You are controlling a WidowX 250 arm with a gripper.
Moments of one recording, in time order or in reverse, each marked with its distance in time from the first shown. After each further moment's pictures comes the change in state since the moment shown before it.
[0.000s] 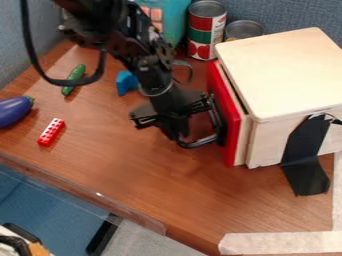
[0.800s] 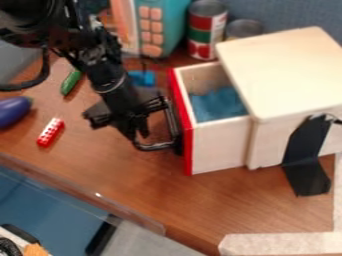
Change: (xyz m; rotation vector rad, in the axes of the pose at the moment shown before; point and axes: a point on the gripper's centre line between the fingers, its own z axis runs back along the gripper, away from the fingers) arm -0.001 0.044 0.027 0.013 0.006 0.030
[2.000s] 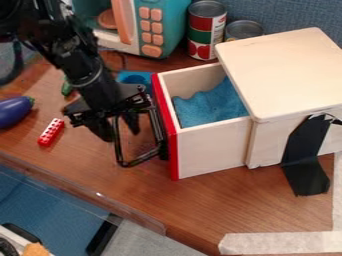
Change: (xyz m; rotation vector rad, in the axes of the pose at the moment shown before) arm -0.002 0.017 0.020 0.000 0.029 -0.027
